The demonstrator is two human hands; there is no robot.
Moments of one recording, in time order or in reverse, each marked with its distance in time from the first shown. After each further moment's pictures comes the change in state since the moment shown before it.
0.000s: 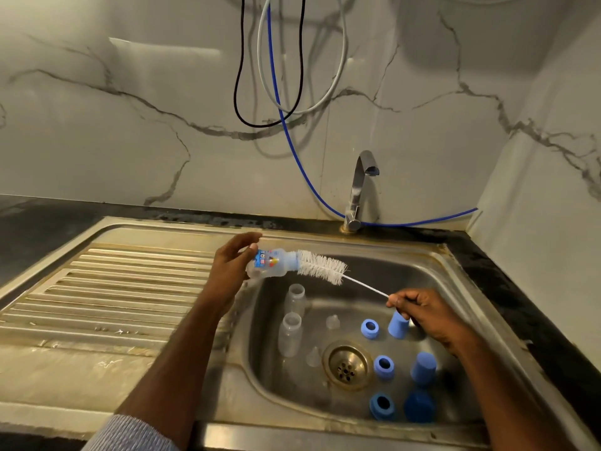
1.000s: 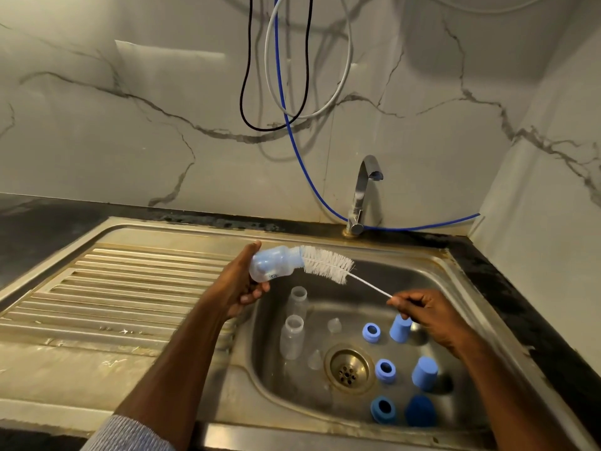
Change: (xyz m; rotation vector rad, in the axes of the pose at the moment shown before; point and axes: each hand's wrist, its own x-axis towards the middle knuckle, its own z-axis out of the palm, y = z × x) left_hand -0.004 0.007 -0.007 -0.152 -0.194 -0.508; right_hand -0.014 -0.028 0.000 -0.012 0.018 -0.065
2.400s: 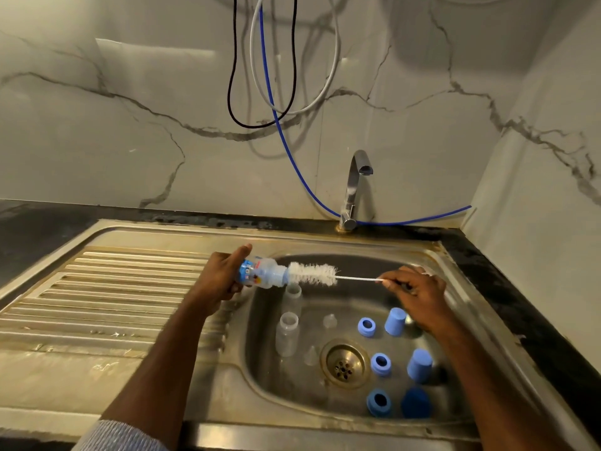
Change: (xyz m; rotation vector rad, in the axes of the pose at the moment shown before) left_hand -0.001 0.005 -0.004 0.355 0.222 0.232; right_hand 0.010 -0.008 0.006 -0.454 0.229 -0.196
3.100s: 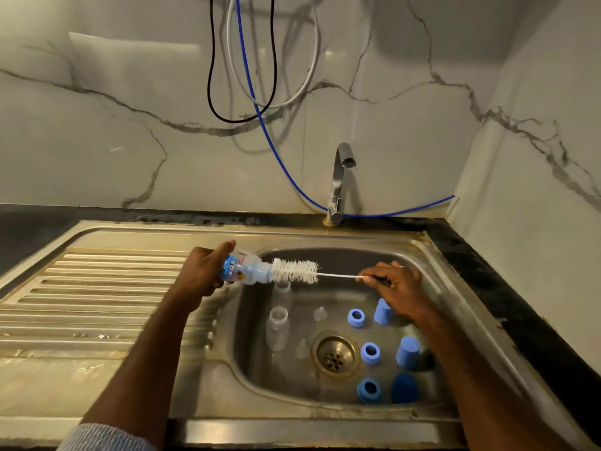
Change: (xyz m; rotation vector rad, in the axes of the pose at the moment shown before) left_hand 0.000 0.004 -0.004 0.117 0.072 0.018; right_hand 0.001 0.003 0.009 -0.021 -0.148 -0.060
